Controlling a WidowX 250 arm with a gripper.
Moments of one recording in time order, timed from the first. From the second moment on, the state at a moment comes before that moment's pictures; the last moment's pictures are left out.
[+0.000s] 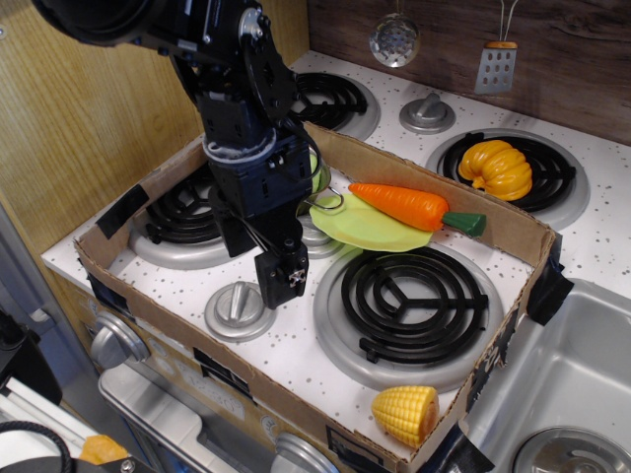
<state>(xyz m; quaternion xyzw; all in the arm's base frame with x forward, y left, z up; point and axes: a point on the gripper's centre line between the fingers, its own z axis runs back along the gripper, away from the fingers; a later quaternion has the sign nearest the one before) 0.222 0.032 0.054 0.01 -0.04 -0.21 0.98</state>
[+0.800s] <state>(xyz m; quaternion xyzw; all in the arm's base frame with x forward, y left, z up) 0.229 0.037 0.066 0.04 -0.02 -0.30 0.95</state>
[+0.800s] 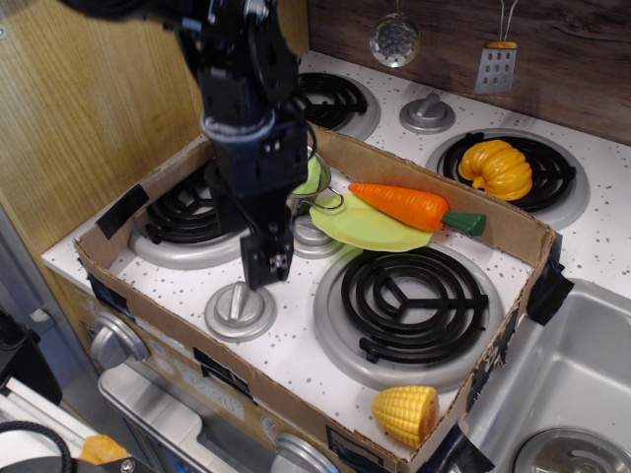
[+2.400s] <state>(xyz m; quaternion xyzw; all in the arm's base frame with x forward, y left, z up) 0.320 -0.066 0.074 0.05 -0.11 -0.73 0.68</state>
